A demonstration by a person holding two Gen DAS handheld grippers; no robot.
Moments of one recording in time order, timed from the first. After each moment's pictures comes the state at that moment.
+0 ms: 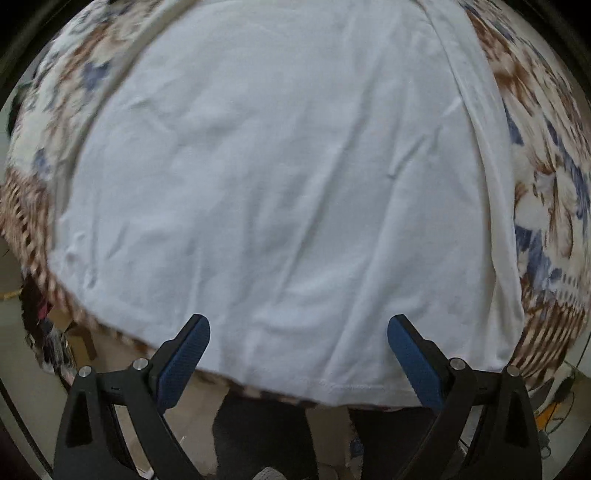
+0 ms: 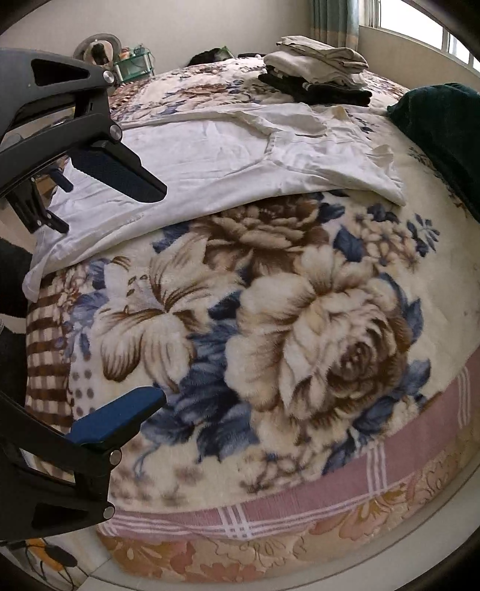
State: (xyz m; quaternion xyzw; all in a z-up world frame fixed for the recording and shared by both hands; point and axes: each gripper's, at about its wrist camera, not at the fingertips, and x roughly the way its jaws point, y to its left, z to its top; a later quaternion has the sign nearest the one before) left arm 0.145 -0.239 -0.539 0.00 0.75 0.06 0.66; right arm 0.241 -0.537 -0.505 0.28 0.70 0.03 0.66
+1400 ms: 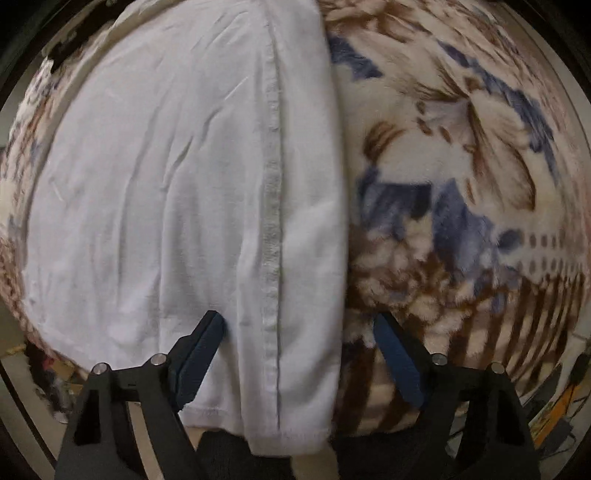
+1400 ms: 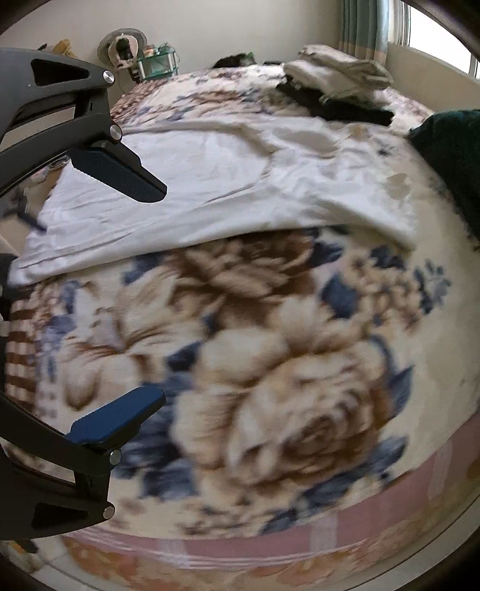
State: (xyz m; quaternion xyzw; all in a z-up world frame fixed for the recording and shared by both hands) left arm 0.112 -0.327 -0.551 0.06 0.71 -0.02 0.70; right arm 0.314 -0.505 -0.511 0.25 0.68 0.08 0.68
